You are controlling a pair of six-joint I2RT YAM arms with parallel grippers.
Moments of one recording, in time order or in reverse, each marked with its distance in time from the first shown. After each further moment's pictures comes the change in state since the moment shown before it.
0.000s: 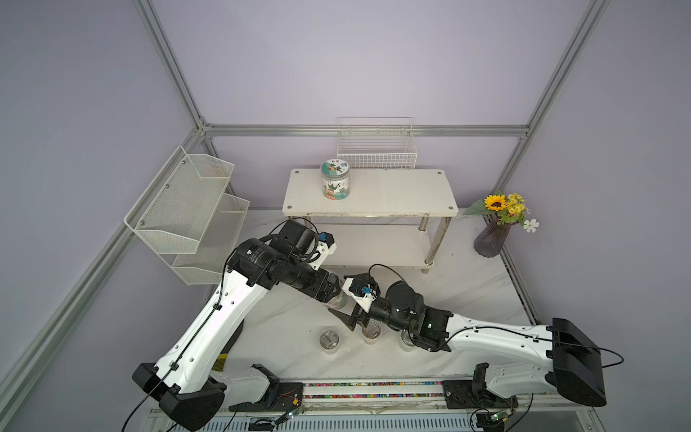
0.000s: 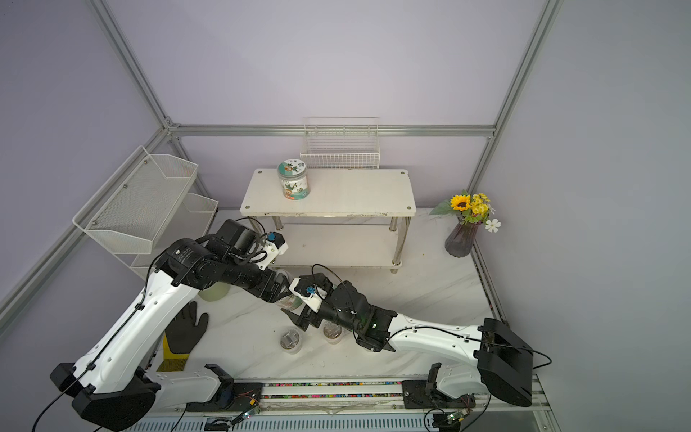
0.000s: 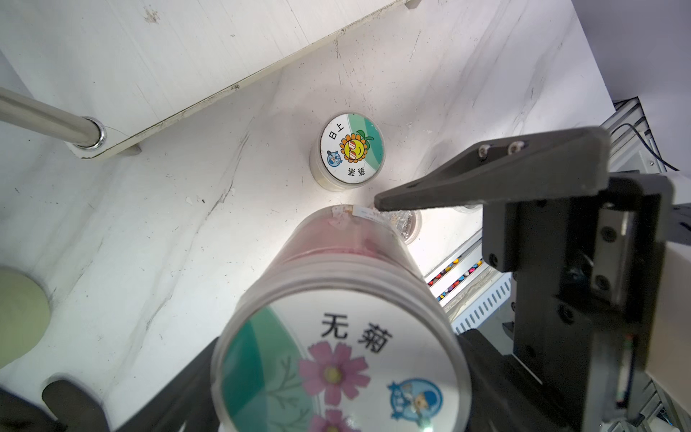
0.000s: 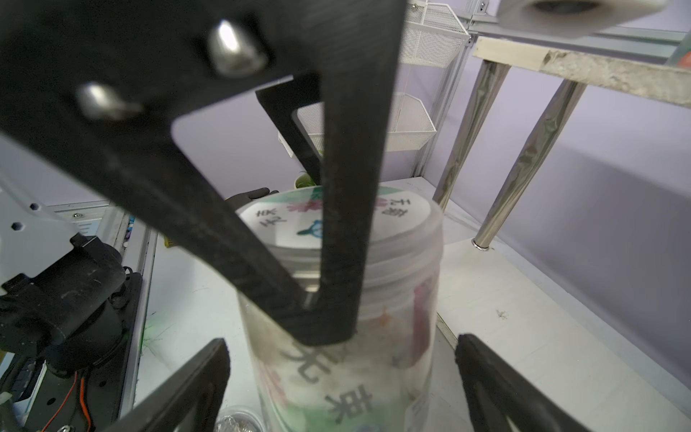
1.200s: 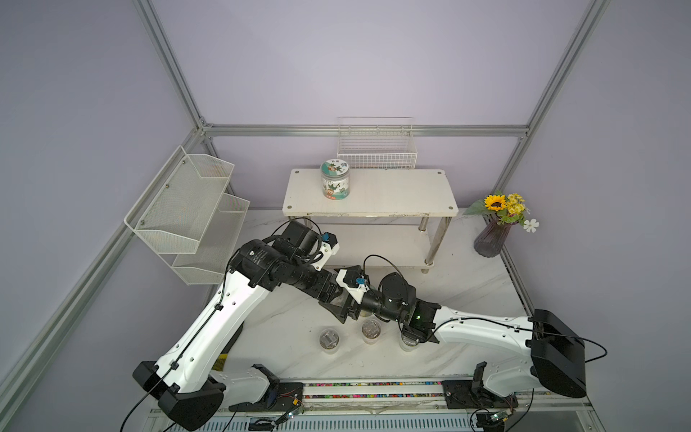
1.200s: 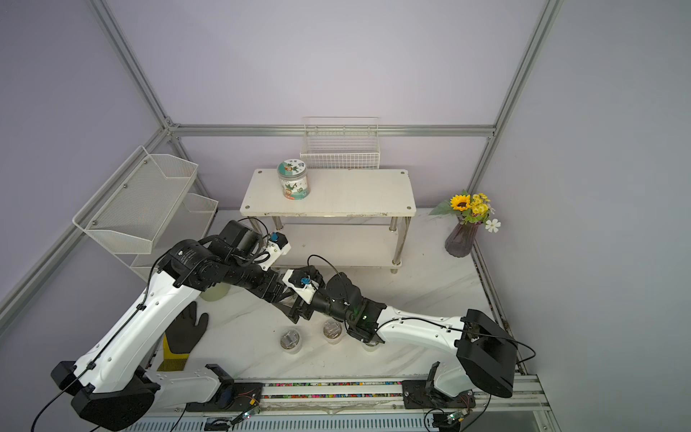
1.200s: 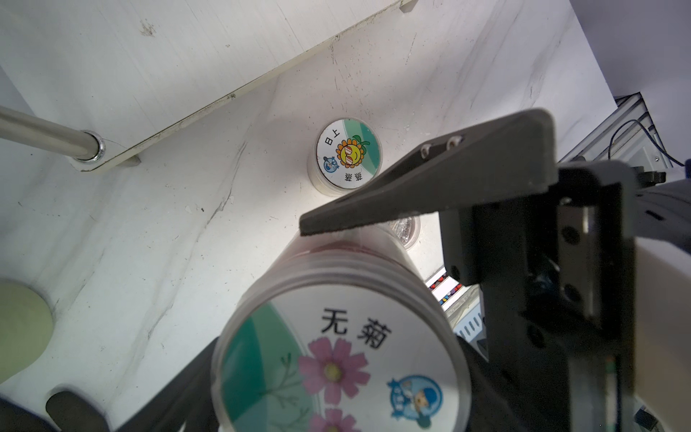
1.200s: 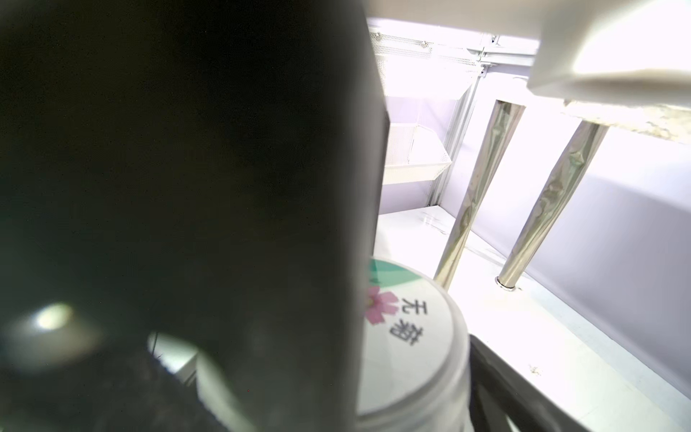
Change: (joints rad) left arm -0.030 0.000 -0.007 0.024 -0.012 -0.001; right arm -0.044 0.108 0.073 0.116 -0.099 0.031
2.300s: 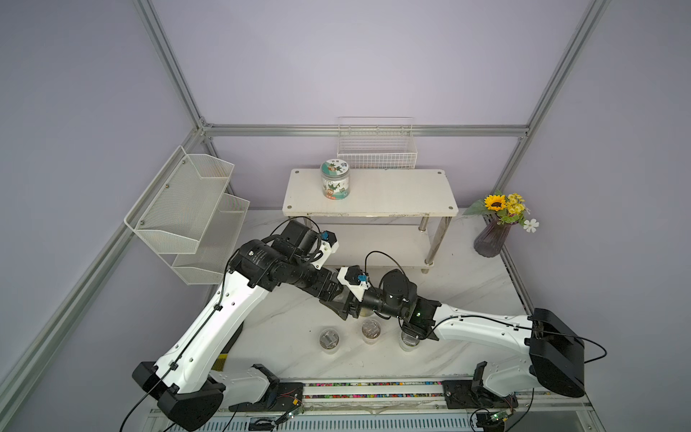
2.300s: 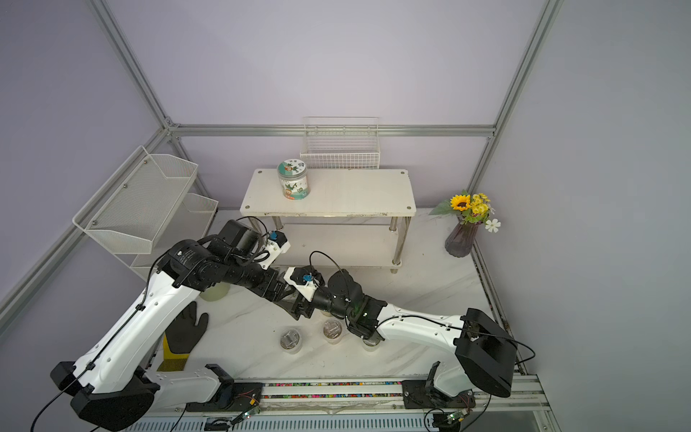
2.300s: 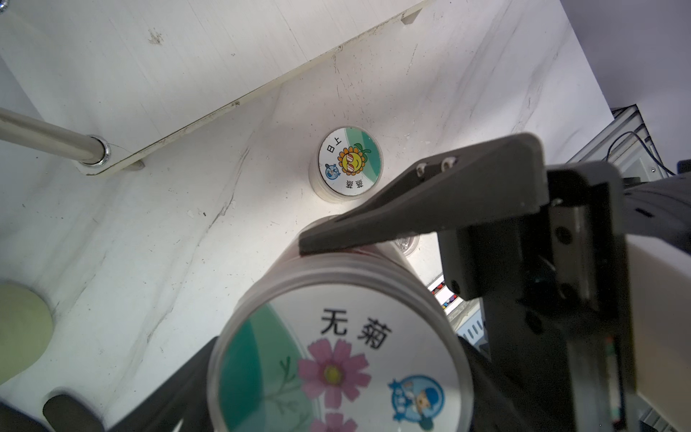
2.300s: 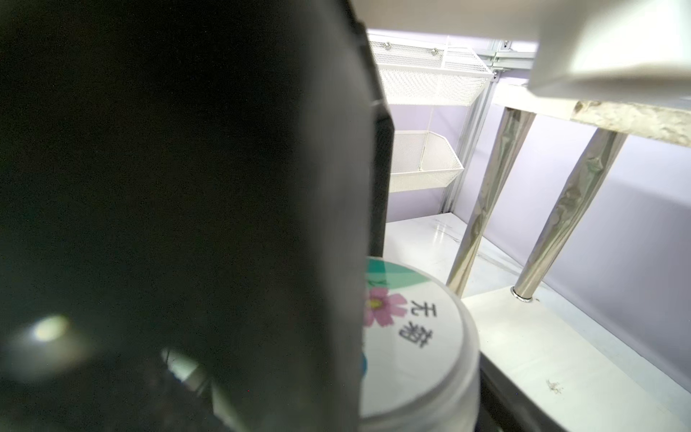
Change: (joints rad) left arm -0.001 -0.005 0.000 0.013 -0.007 -0.008; right arm -0.024 0.006 0.007 0.010 -0.077 0.017
